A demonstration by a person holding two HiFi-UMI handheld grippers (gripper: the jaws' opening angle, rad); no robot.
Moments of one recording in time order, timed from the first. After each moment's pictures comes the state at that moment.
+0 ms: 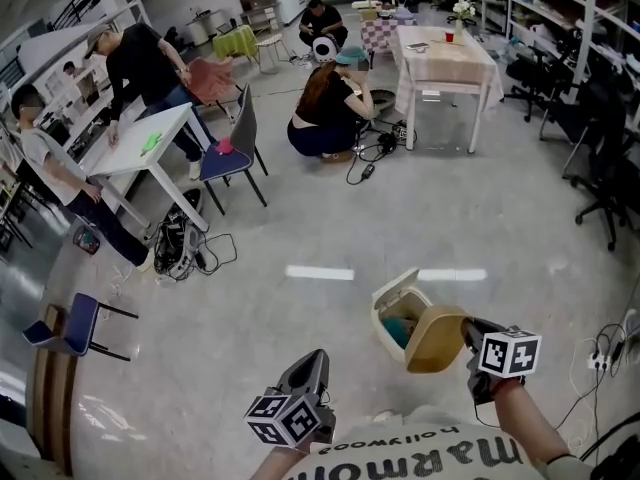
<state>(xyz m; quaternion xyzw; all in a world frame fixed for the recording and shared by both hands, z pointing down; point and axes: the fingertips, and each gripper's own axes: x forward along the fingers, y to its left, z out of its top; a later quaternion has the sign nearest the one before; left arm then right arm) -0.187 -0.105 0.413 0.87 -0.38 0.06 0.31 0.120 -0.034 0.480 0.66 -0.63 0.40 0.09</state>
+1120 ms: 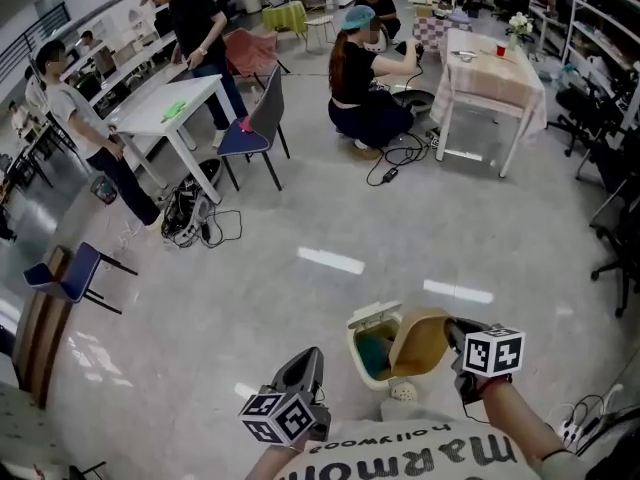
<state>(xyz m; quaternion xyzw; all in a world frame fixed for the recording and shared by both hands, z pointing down) -0.081 -0.147 0.422 0.81 -0.48 0.02 0.32 0.206 -0.152 0.490 0.55 -0.71 0.39 0.17</state>
